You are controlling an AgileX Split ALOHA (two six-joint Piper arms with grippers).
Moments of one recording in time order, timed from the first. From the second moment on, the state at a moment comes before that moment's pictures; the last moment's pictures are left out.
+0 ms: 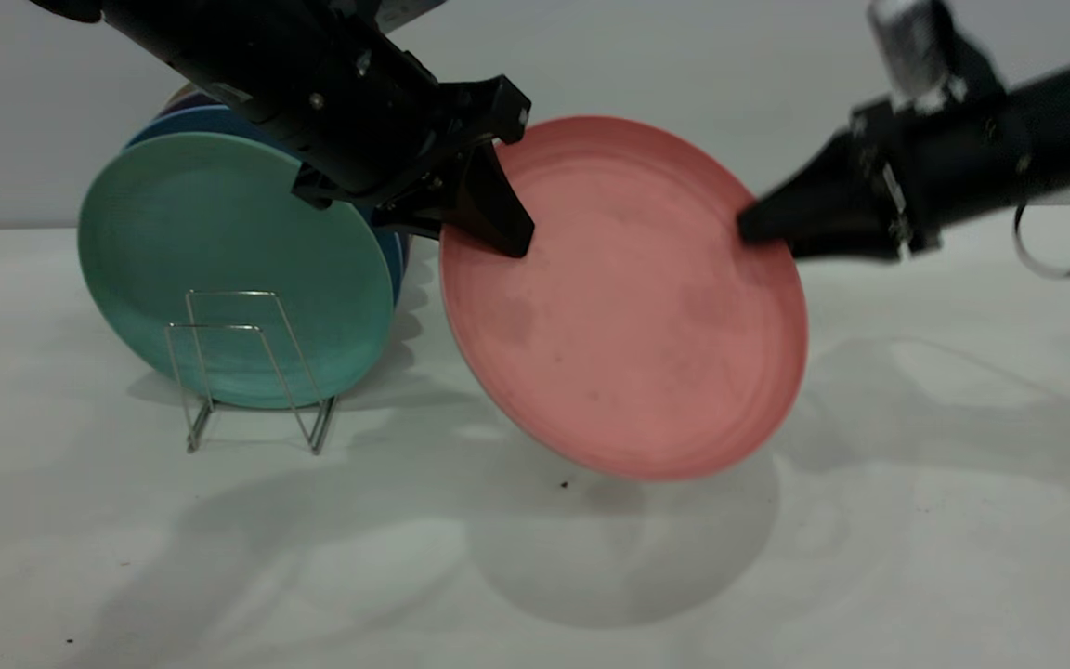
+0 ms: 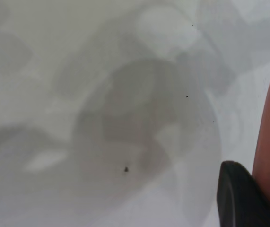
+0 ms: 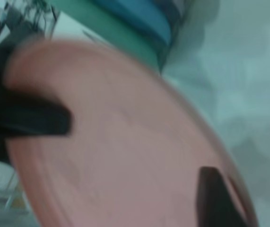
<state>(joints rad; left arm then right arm) -0.39 1.97 -1.23 -0.98 0.42 0.77 -0.02 2.21 -1.31 1.42 1.04 -1.38</state>
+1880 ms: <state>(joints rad) -0.03 1.57 -1.23 -0.56 0.56 2.10 -0.07 0.23 -0.48 0.34 1.15 -0.40</state>
